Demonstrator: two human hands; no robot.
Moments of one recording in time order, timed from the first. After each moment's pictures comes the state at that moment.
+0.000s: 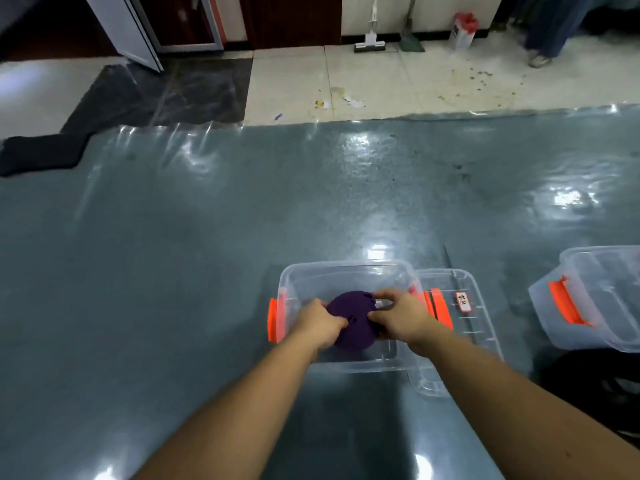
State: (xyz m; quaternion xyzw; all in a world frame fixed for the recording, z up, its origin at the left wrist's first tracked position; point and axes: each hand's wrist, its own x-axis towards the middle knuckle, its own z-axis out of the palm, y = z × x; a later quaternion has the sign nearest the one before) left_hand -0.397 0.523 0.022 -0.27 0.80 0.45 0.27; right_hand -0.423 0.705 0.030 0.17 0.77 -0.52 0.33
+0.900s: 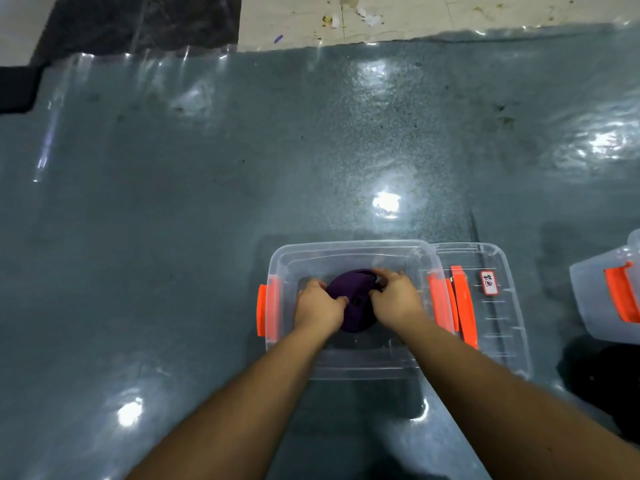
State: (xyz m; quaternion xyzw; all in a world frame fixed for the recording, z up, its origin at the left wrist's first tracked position) left_hand -0.420 0.532 -0.046 -0.33 0.83 0.39 0.24; right_hand -0.450 0.677 -0.031 0.14 0.88 -0.35 0.28
